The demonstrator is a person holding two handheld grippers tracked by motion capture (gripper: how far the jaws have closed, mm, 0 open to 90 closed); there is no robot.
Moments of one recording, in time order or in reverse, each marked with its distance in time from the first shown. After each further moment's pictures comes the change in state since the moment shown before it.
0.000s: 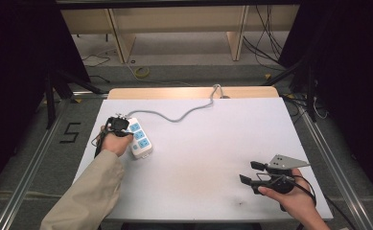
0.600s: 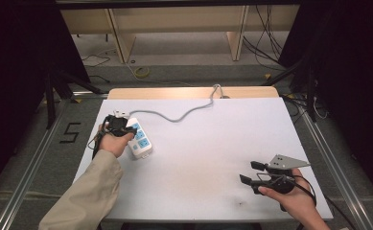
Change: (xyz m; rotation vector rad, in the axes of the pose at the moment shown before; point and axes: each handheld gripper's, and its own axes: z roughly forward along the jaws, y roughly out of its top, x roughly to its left) left arm -0.007 0.003 -0.020 -0.157 -0.053 0.005; right arm 0.000 0.000 0.000 -0.003 -0.001 0.000
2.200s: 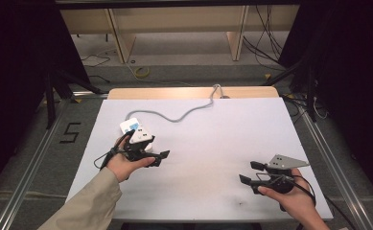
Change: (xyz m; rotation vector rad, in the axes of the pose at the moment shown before) left arm -0.082 -0.024 -0.047 -0.164 -0.359 0.303; right arm 0.000 0.000 0.002 0.004 -0.001 0.002
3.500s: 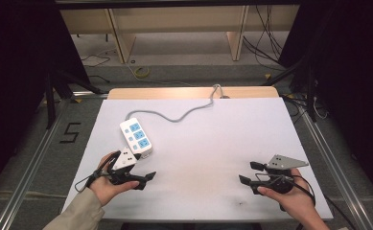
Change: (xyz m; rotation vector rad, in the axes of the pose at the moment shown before) left arm -0.007 -0.059 -0.039 0.038 0.010 0.065; right arm 0.000 -0.001 0.001 0.005 0.003 -0.008
